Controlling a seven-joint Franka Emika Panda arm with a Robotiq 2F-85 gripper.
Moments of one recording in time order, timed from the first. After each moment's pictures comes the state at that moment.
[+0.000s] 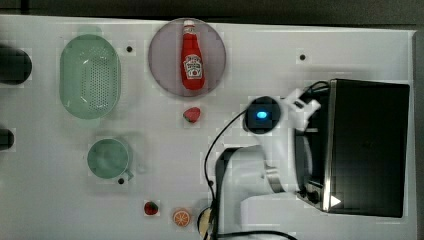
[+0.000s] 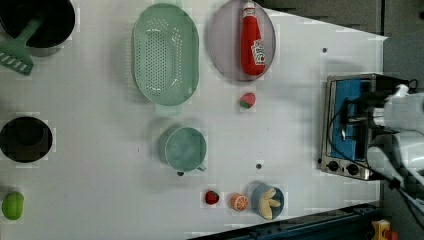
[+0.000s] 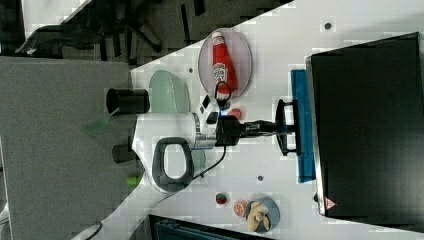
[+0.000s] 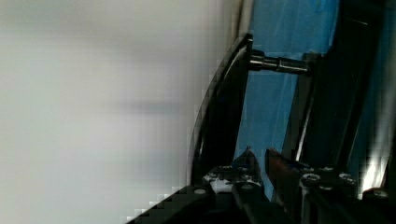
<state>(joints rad) 0.04 0.20 -0.29 -2.26 -0.65 0.79 -0.63</state>
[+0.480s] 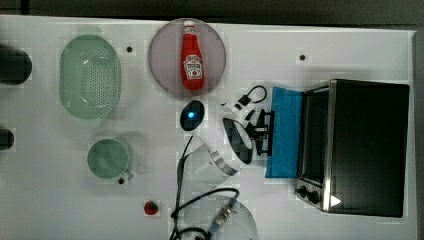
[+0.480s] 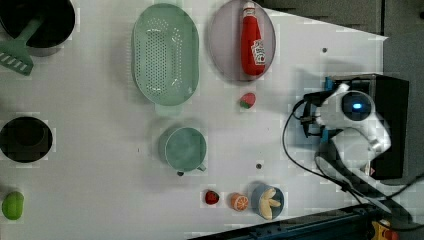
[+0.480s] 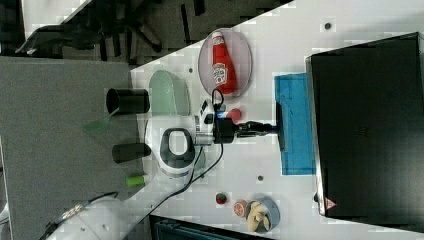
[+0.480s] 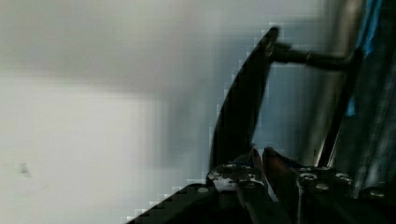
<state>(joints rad) 0.16 0.41 -0.20 -2.25 -0.77 0.81 -0.31</state>
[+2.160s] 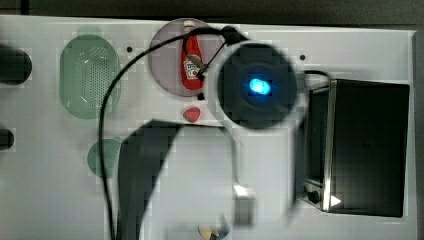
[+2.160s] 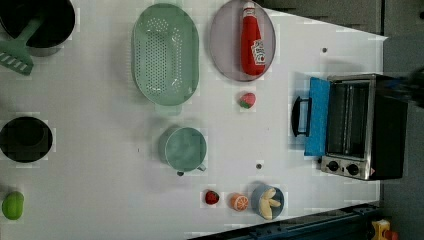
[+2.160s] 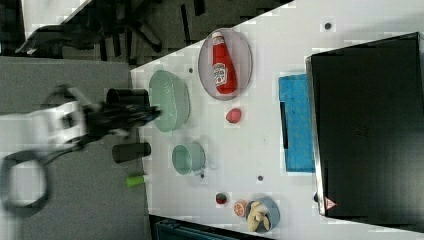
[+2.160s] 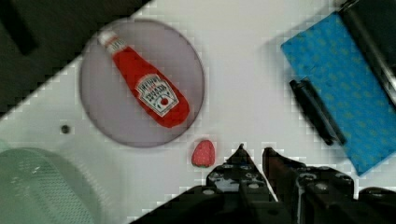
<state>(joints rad) 0.18 -0.10 -0.21 -1.85 -0.01 0.30 -0.17</state>
